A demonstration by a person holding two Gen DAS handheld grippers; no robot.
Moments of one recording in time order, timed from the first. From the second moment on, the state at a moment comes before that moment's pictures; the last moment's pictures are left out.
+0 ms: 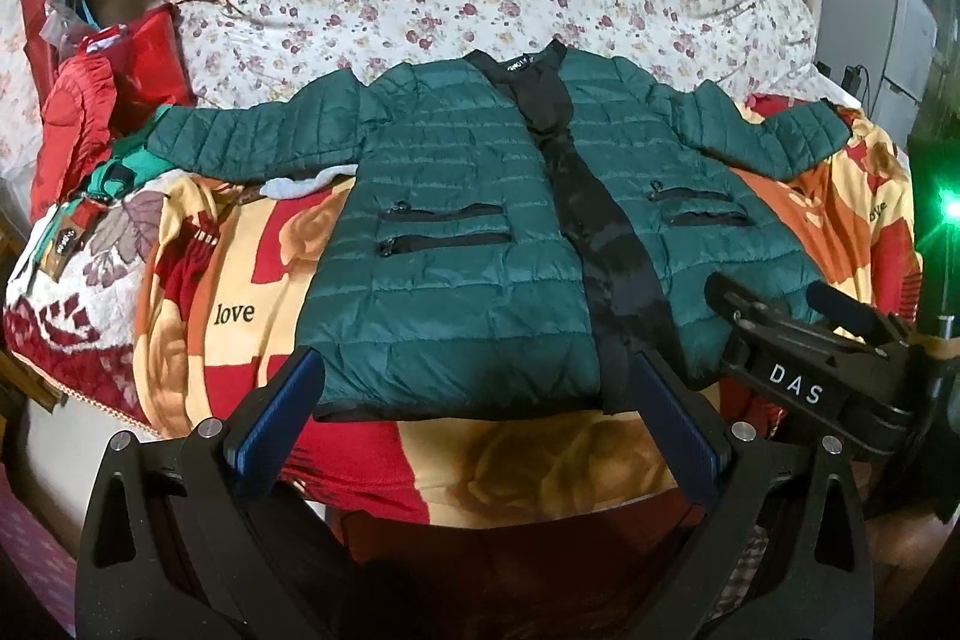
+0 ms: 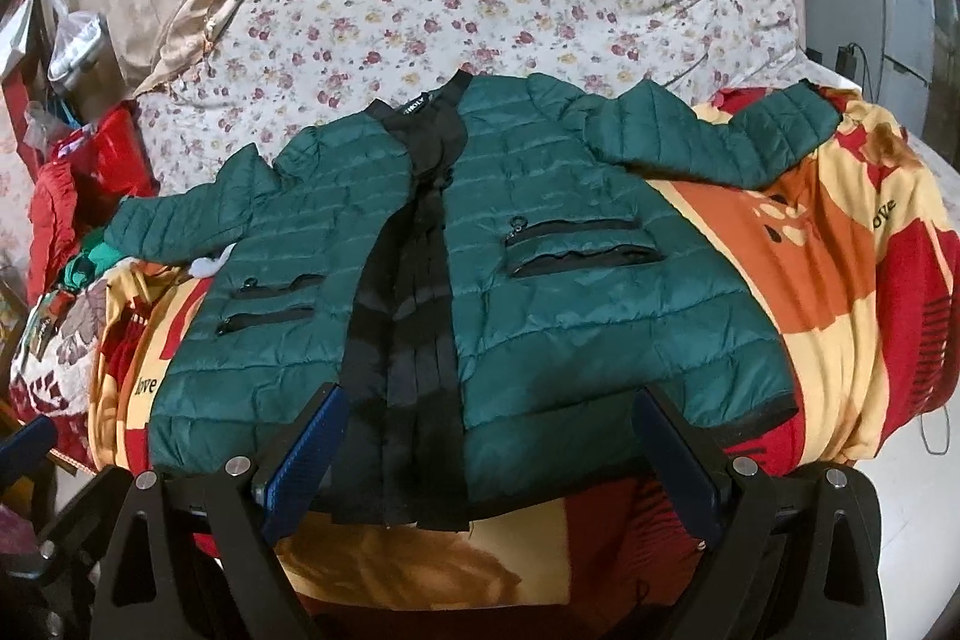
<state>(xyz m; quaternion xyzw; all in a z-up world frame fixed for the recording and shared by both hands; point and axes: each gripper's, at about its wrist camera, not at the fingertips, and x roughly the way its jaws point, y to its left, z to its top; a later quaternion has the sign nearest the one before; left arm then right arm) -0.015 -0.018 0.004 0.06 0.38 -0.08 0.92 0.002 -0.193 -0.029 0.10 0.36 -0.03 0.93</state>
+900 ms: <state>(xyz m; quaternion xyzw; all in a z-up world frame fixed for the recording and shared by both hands) -0.014 0.005 0.008 0.01 0.37 -0.05 0.93 -0.002 -0.195 -0.029 0.09 0.36 -0.05 0.93</state>
